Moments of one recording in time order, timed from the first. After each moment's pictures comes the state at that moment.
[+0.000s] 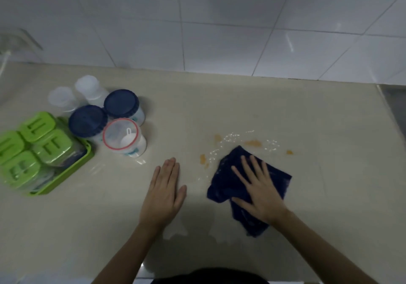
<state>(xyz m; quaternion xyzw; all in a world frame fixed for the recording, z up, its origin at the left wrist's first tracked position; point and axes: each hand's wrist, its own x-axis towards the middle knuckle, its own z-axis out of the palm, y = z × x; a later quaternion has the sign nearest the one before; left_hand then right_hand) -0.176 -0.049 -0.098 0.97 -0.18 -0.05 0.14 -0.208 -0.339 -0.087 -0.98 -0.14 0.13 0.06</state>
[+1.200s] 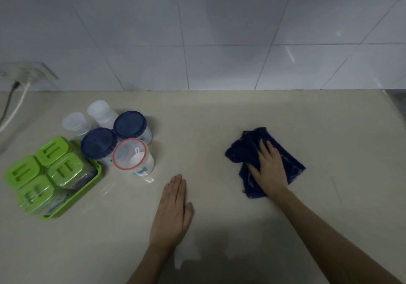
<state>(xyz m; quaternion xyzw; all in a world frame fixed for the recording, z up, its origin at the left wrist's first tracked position) -0.173 -0.042 -0.108 0.97 -0.18 -0.03 0.19 -0.120 -0.346 -0.106 -0.99 0.04 -0.01 0.17</state>
